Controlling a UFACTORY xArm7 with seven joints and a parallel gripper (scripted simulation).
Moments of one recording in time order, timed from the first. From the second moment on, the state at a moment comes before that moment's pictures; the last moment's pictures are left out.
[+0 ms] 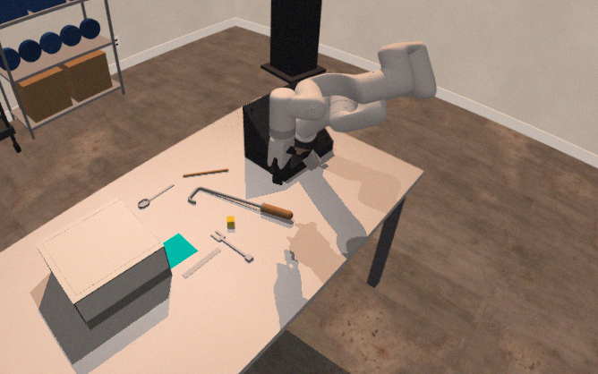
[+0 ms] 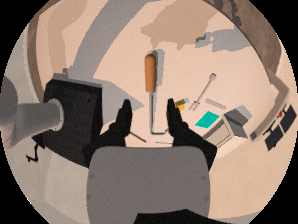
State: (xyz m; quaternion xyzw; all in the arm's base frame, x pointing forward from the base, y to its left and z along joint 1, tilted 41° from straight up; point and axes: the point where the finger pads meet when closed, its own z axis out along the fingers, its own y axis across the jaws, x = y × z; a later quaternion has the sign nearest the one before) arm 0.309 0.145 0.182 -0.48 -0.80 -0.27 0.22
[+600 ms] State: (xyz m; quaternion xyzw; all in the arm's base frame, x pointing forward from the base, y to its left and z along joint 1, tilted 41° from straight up) arm 0.307 0.155 0.170 -0.49 -0.80 -0.27 0.22
